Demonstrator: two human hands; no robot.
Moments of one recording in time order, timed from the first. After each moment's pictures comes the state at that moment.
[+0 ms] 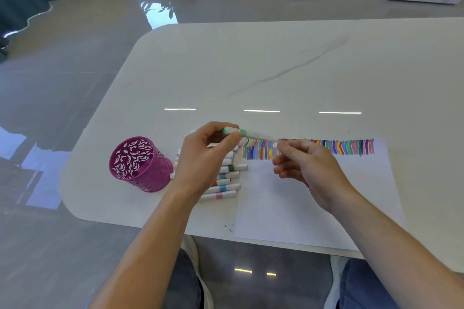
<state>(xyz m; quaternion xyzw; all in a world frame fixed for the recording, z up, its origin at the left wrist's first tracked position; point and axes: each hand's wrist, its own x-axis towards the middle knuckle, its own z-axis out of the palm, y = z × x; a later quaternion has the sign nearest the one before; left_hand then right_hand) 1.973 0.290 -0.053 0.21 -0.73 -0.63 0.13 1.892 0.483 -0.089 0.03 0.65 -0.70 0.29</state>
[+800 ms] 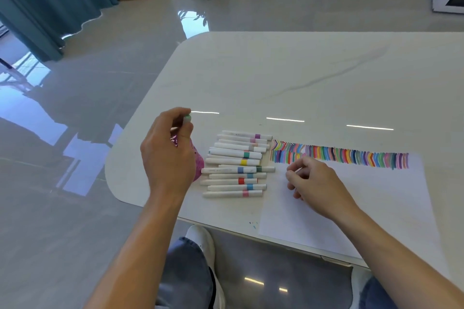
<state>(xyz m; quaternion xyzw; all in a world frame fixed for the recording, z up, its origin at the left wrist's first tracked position) 2.025 0.233 -0.033 0.28 -0.81 -0.32 0.40 1.913 0.463 -0.105 -0.15 0.87 -0.40 0.24</state>
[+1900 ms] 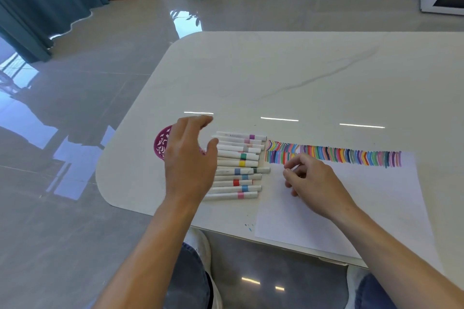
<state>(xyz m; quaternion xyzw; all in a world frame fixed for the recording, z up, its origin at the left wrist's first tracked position) 2.013 0.255 -0.050 0.22 -0.89 -0.25 0.31 1.911 0.466 -0.105 -0.17 0.88 -0.38 0.23</state>
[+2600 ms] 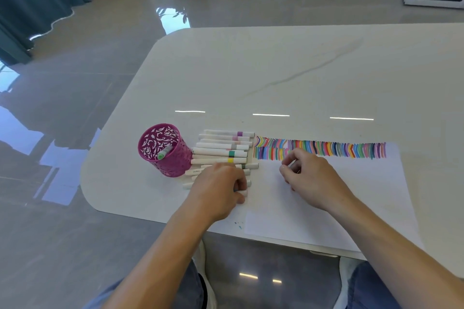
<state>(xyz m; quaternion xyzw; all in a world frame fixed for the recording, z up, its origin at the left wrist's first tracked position) 2.003 0.290 -0.082 0.11 -0.97 -0.21 -0.11 1.899 0.479 -0.107 -0.17 0.91 -0.32 0.22</state>
